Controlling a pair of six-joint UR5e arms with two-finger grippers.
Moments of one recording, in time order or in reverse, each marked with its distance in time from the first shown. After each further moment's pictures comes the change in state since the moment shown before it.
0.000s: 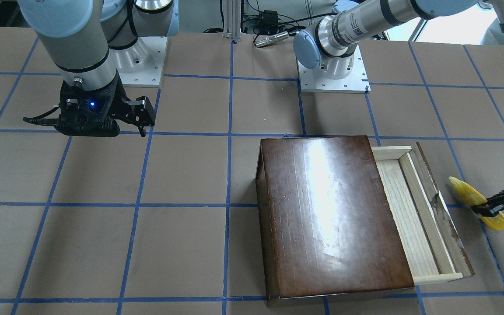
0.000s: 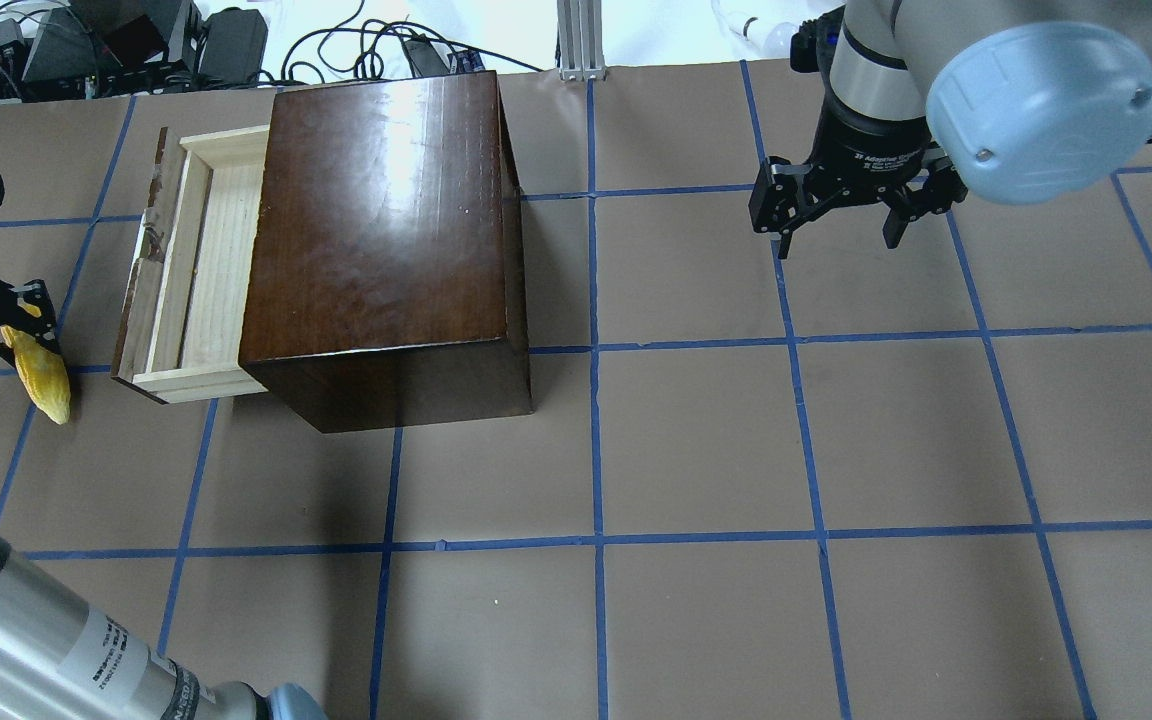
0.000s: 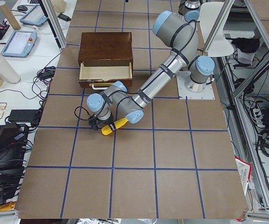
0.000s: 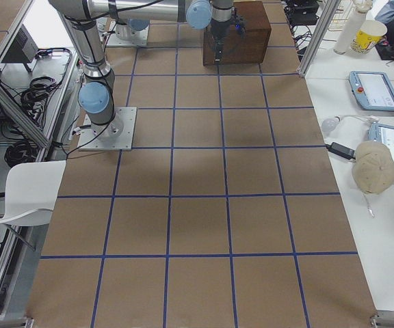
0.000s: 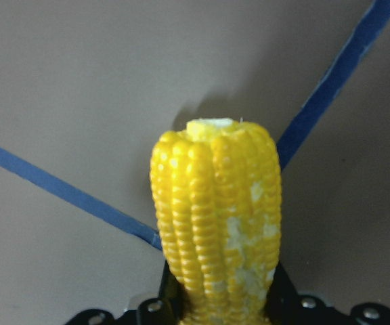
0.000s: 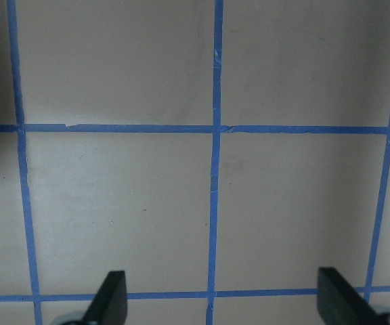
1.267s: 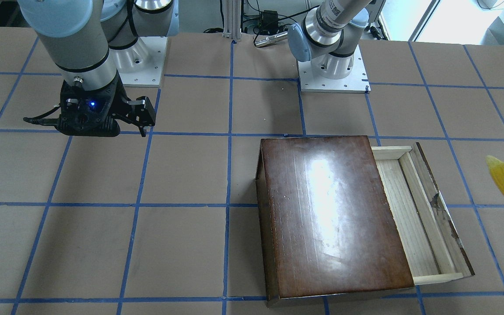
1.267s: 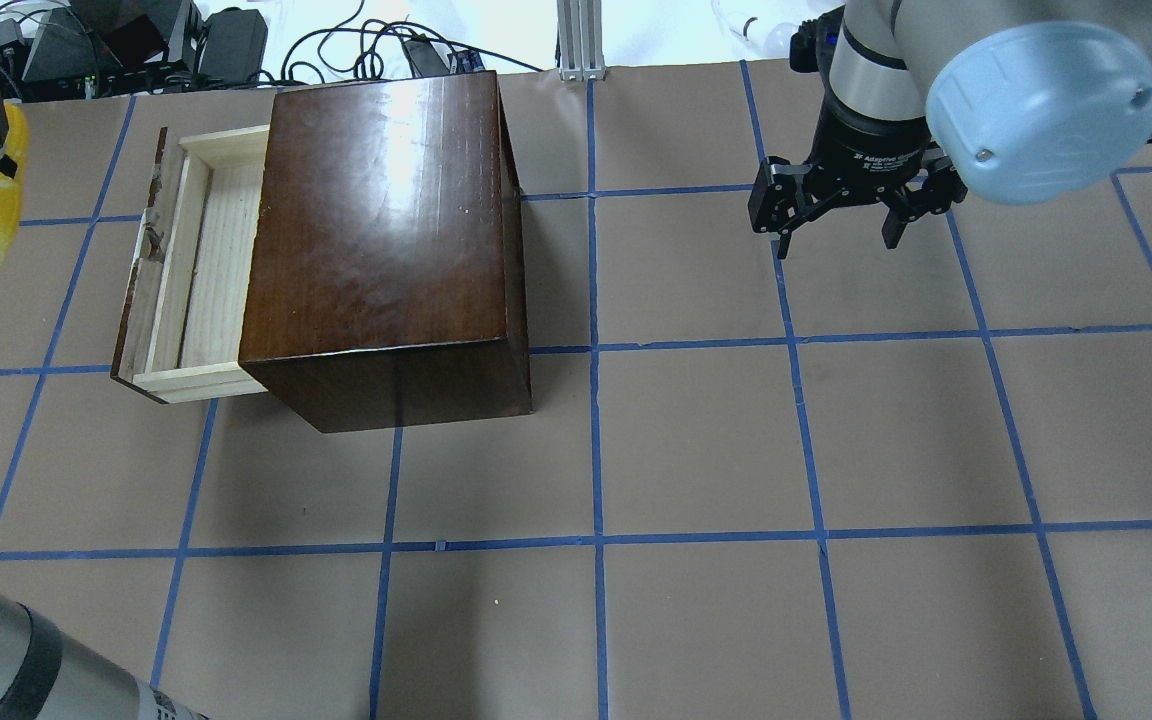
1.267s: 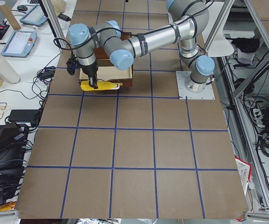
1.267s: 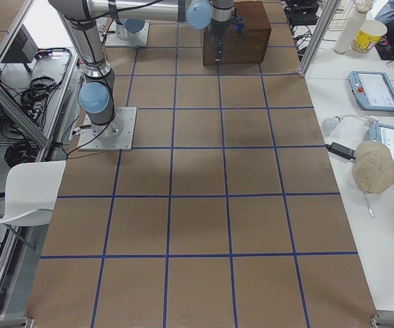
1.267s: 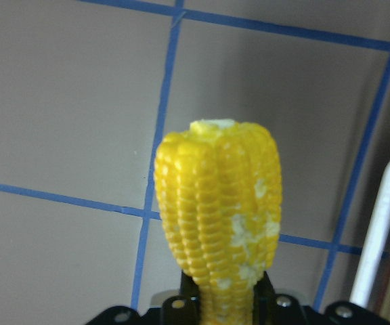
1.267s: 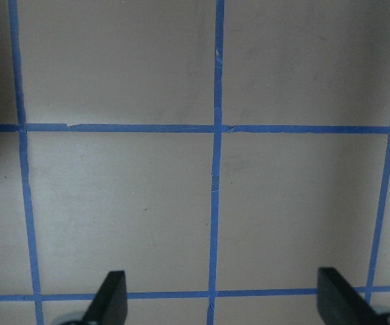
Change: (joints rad) left arm -0.232 0.231 0.303 -0.392 -0.090 0.196; right arm 0.000 -0.001 0.000 0.001 0.003 0.000
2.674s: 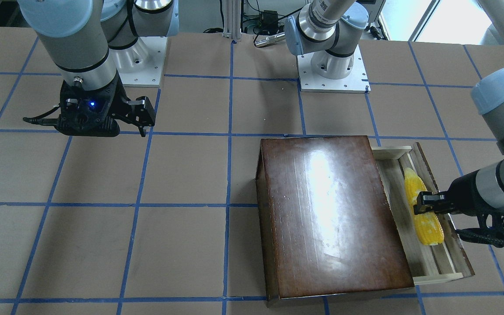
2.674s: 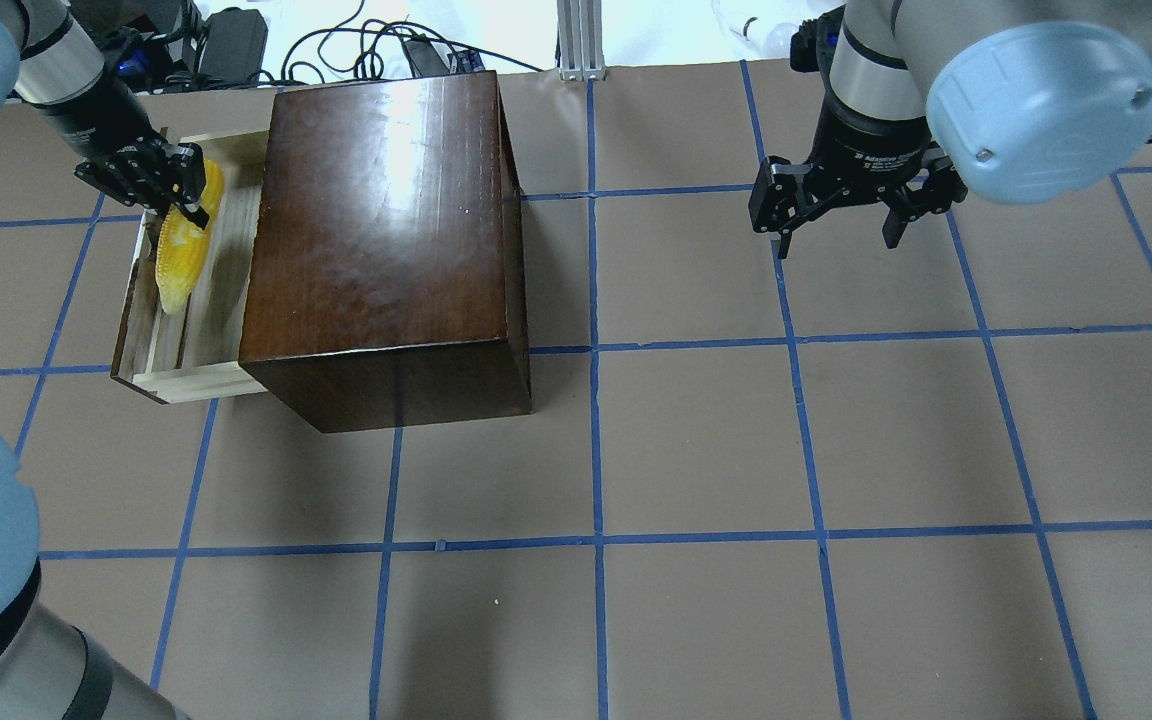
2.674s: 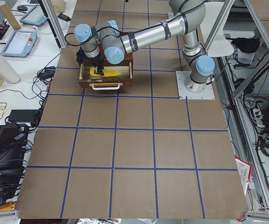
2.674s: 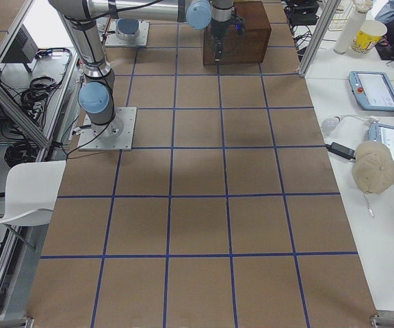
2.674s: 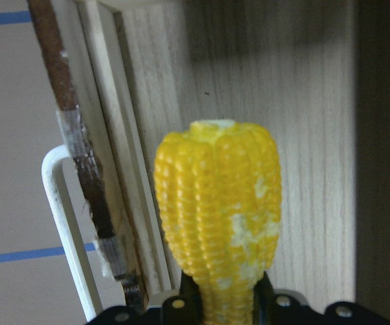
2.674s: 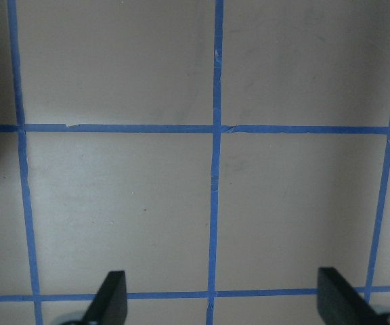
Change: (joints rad) left arm -0.150 -0.034 -0.190 0.065 -0.077 -0.006; right arm 0.000 0.000 0.000 -0.001 -0.002 0.000
